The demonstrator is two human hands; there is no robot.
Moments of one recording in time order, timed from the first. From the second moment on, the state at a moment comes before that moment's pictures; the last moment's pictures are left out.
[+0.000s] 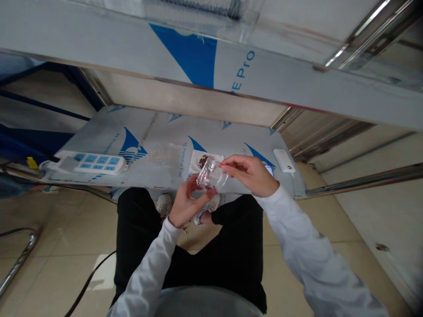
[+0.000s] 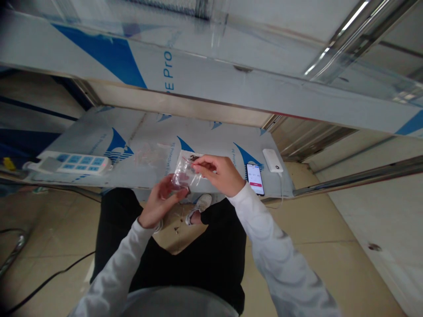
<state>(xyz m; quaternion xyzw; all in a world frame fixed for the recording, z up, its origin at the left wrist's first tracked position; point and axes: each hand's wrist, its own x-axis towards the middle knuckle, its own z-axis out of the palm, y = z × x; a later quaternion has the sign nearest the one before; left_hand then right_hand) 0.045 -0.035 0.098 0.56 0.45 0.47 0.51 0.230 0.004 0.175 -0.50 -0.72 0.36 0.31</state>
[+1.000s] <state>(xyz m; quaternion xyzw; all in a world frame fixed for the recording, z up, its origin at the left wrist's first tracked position) 0.047 -0.011 0.020 0.65 0.59 0.41 0.26 0.223 0.070 -0.018 -0.76 -0.60 0.18 0.18</state>
